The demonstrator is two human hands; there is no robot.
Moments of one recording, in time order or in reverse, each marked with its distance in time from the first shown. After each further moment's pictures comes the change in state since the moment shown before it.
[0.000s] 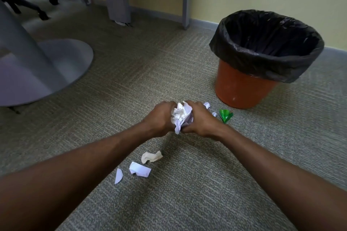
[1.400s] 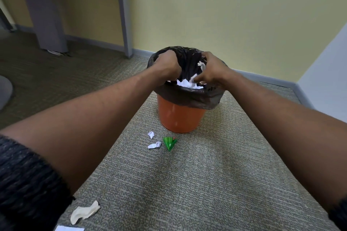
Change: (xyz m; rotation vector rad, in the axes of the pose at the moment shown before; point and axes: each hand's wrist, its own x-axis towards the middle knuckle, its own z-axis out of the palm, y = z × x) left_hand 0.198 0.231 -0.029 0.058 0.171 0.026; right_hand -0.003 -0.011 -0.296 -0.217 0.505 0.266
